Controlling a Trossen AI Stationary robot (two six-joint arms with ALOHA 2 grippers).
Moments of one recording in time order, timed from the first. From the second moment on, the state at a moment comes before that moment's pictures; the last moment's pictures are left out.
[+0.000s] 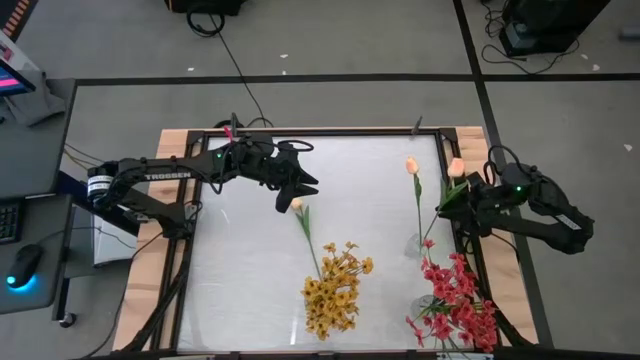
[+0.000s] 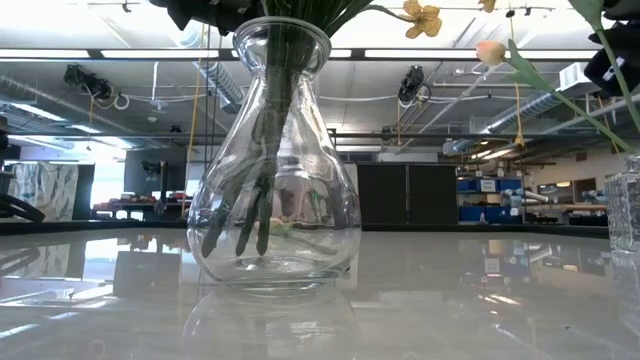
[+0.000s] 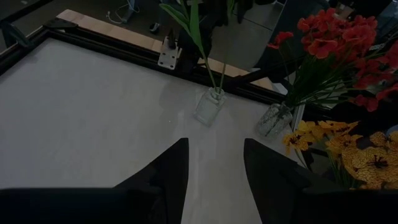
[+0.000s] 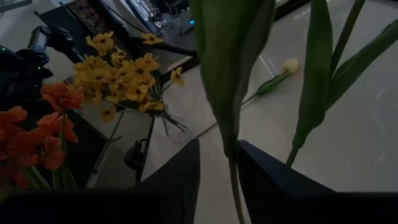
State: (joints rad) left arm 0.24 1.33 1.05 -0.07 0.35 -0.25; right arm -0.30 0.04 0.59 -0.85 -0.46 0.45
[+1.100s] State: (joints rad) left arm 0.24 1.33 1.05 -0.07 0.35 -0.25; right arm -0.30 0.04 0.59 -0.88 -0.38 0.39
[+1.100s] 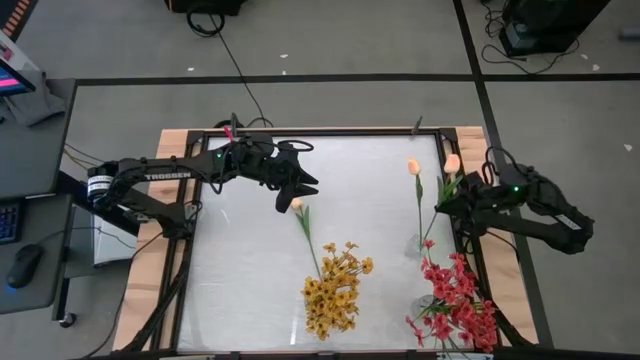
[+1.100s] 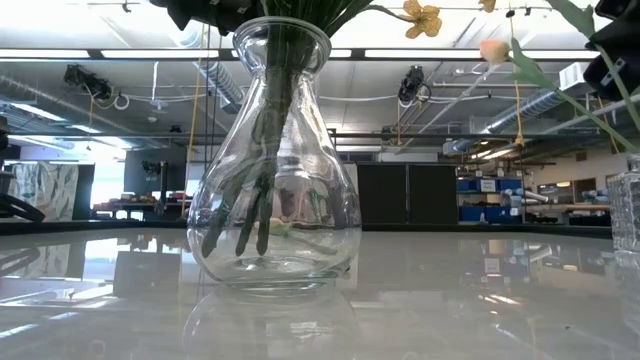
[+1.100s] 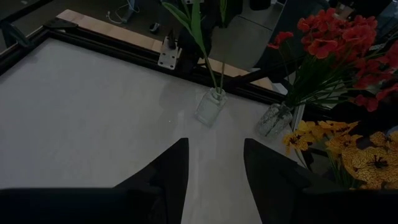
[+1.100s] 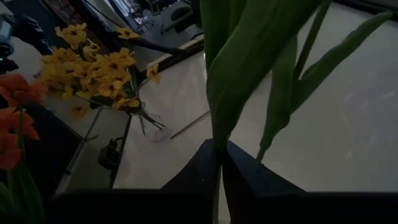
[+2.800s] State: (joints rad) left arm 0.24 1.33 1.05 -0.07 0.35 -0.25; right arm -0.30 0.04 0.59 -0.95 -0.31 0.34
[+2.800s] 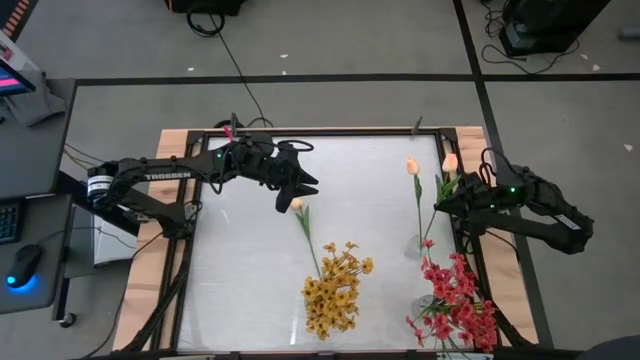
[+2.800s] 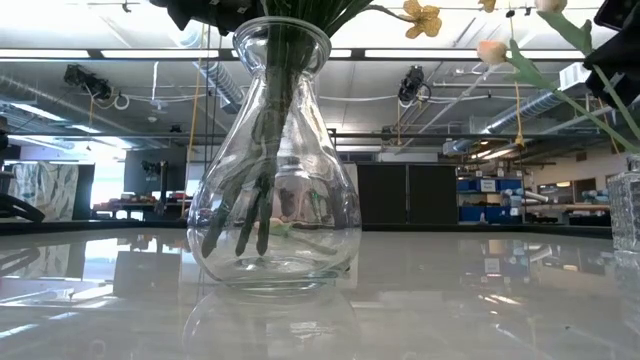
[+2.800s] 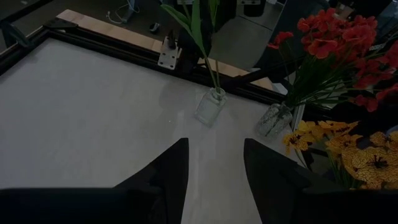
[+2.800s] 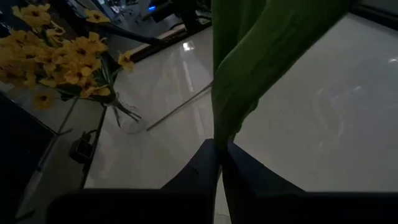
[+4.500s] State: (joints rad) left arm 0.24 1.33 1.05 -0.07 0.35 -0.25; right arm -0.30 0.12 0.58 -0.99 -0.38 0.35
